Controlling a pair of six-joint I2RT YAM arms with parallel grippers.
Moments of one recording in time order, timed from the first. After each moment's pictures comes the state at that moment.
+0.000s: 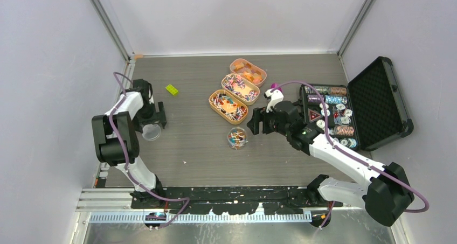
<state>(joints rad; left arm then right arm) 0.15 1.72 1.15 -0.79 -0.11 -0.12 0.65 1.10 0.70 -0.11 -0.01 0.34</state>
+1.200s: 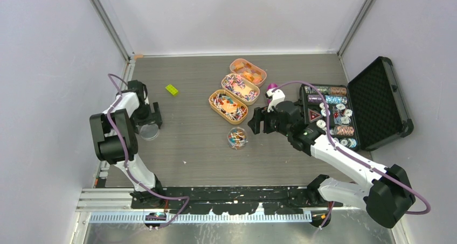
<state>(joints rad) 0.21 1.75 1.15 -0.76 -0.10 -0.10 0.65 1.08 0.70 -0.11 0.02 0.33</state>
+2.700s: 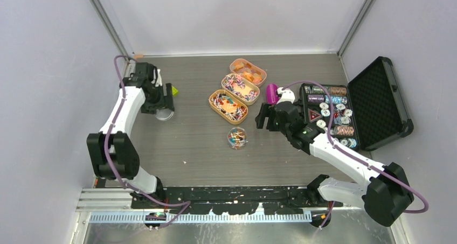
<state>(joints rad) 0.02 1.56 1.31 -0.91 0.05 -0.13 0.63 1.11 0.70 -0.18 0.24 0.53</state>
